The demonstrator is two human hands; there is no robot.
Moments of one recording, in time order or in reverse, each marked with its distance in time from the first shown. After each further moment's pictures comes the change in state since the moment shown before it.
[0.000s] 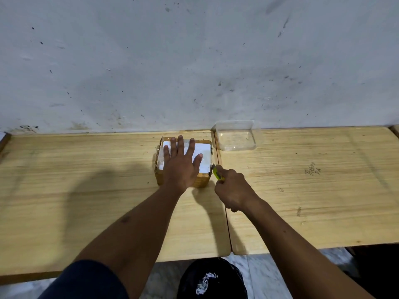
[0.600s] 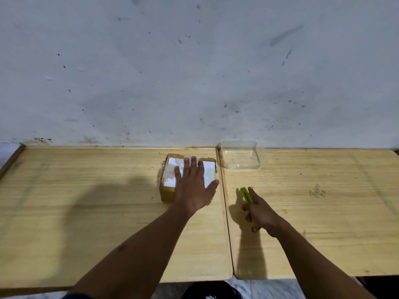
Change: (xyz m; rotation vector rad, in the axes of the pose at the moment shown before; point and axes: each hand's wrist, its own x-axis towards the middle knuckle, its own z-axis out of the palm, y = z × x) left_hand -0.009 0.024 -0.015 -0.049 -0.129 -0.004; right_hand 0.035 0.092 -0.018 0.400 -0.040 0.254
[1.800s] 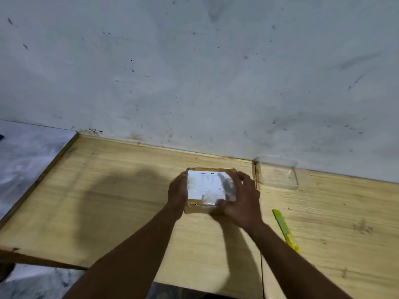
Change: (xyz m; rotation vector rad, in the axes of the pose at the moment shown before) left_hand -0.025 -0.126 -0.021 -1.364 0.199 -0.666; right_hand 0.011 -0.088 0.124 -0.502 0.254 -0.749
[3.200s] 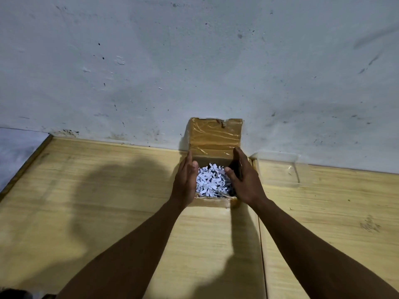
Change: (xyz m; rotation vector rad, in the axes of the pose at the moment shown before) left_hand 0.036 0.010 0.046 0.222 -0.181 0.434; right_hand 0.079 0.052 0.007 0.283 0.022 0.071
